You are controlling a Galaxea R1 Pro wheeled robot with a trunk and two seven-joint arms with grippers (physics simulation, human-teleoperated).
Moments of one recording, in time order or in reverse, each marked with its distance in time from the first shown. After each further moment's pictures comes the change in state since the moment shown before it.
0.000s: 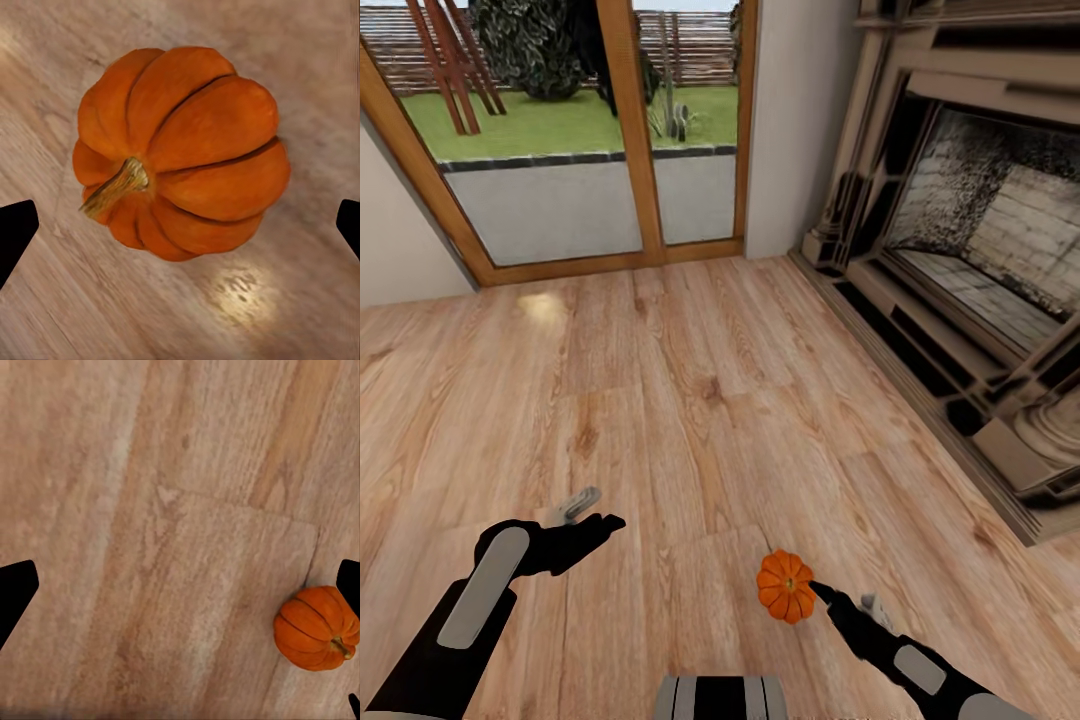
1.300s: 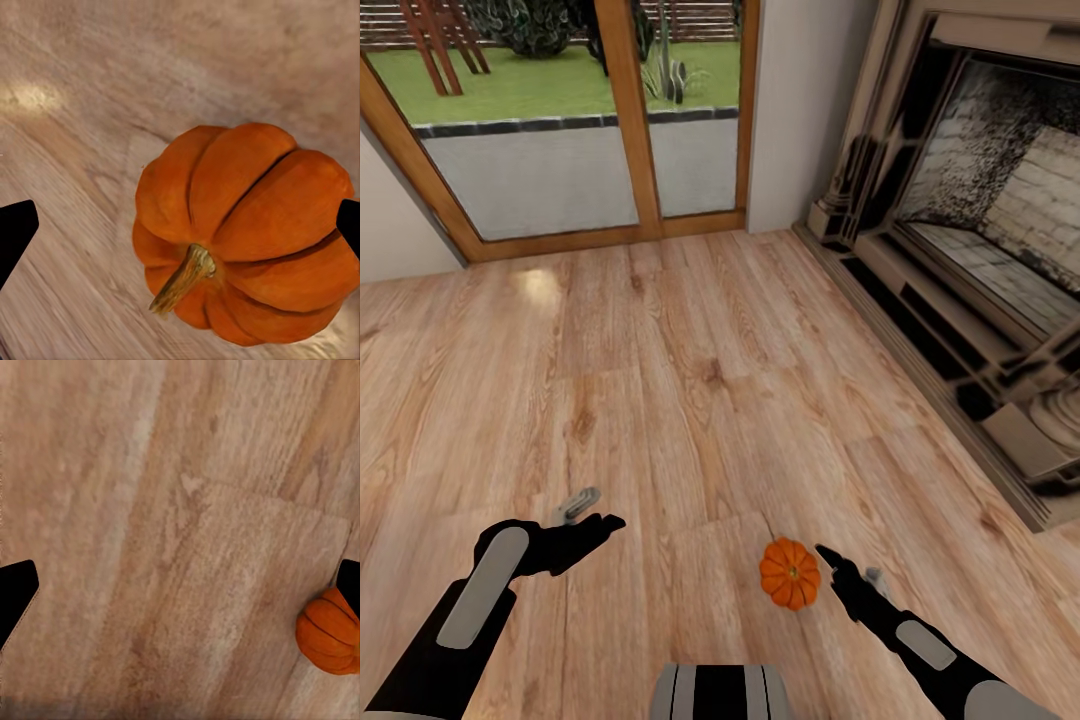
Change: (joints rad) left arm 0.000 0.002 0.000 0.000 0.001 0.000 0.000; right arm 0.000 -0.042 -0.004 -0.137 -0.187 -0.007 -0.005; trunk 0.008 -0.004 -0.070
